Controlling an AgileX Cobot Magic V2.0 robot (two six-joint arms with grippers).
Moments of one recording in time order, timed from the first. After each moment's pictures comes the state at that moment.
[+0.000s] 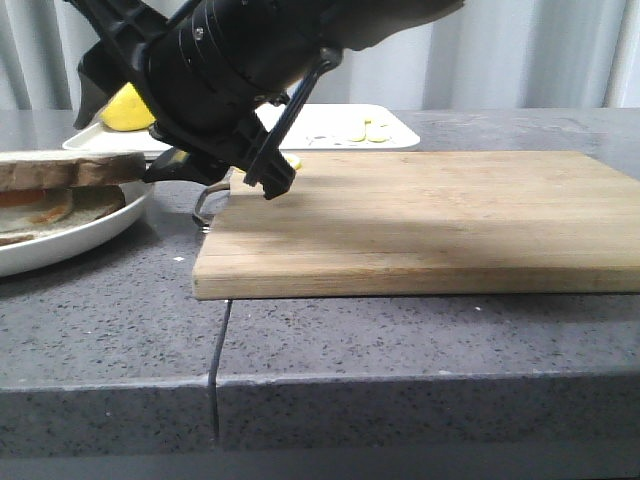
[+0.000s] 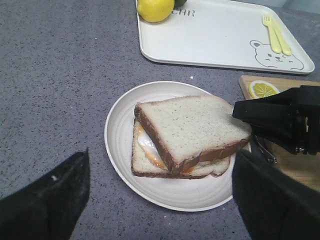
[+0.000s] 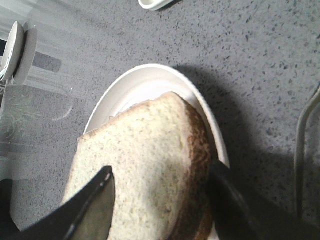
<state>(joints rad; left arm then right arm) -0.06 0.50 -0.78 -0.14 0.87 -0.16 0.84 1.82 -1.23 1.82 0.08 -0.80</state>
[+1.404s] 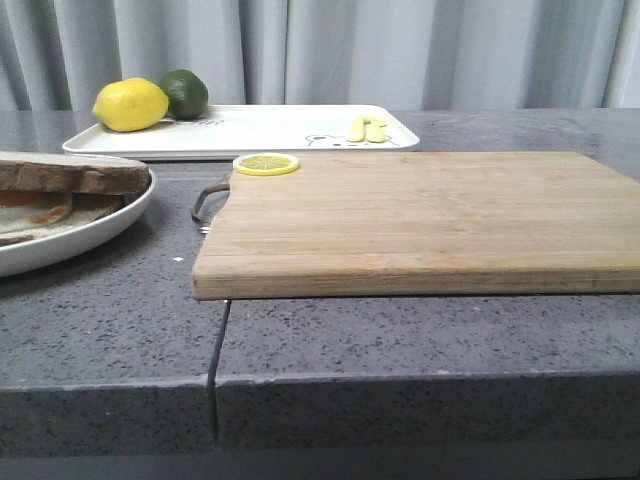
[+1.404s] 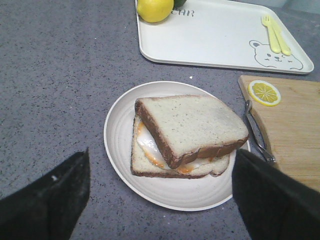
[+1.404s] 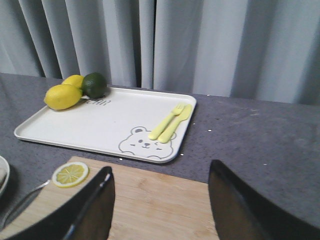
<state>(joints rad) -0.06 0.50 -0.78 -0.14 0.87 -0.16 0.23 0.73 -0.72 0.58 0.23 -0.50</state>
